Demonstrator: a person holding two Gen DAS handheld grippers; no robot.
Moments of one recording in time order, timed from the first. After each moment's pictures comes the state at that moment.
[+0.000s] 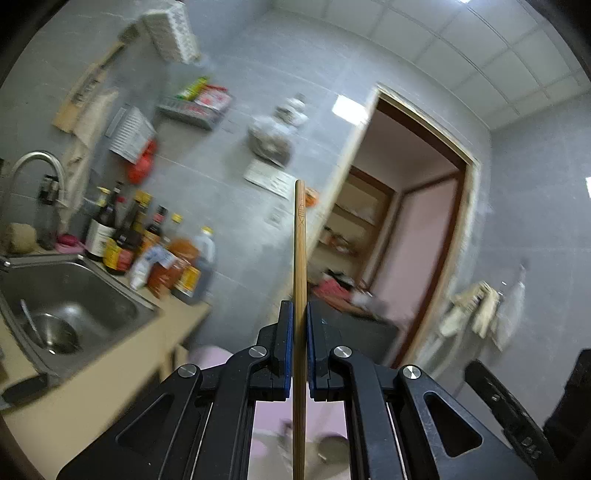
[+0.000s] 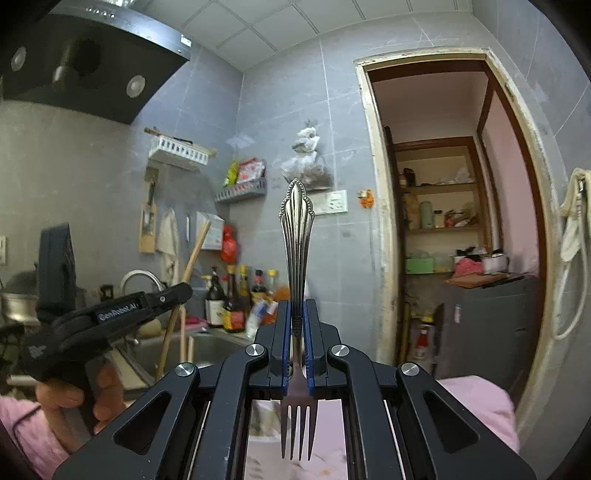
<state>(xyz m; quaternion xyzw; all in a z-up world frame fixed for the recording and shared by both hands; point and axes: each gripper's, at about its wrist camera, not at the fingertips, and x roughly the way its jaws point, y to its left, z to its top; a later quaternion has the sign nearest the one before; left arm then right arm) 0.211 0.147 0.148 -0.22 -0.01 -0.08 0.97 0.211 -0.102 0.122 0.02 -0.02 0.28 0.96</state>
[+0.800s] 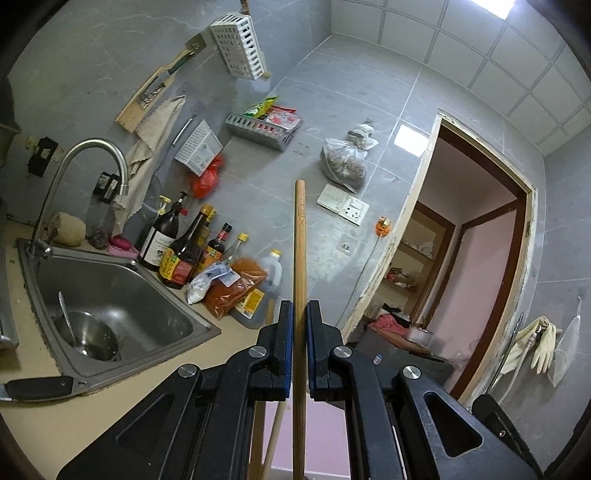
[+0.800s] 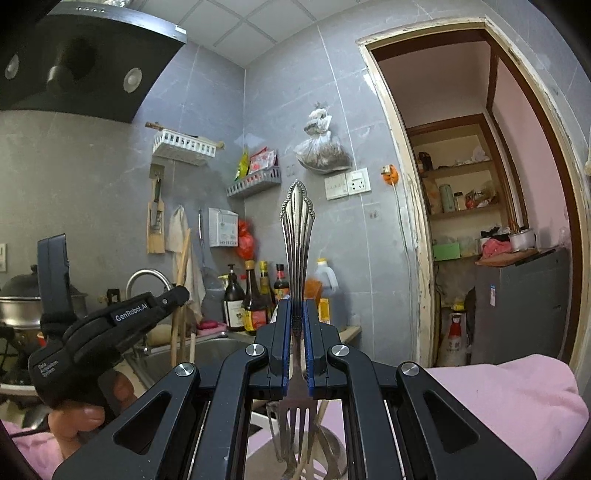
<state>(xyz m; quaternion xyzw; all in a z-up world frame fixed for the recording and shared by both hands) 0.243 0.185 0.100 -0.25 -0.04 0.04 0.97 0.268 -0.053 0.076 0.05 -0.01 0.31 0.95</state>
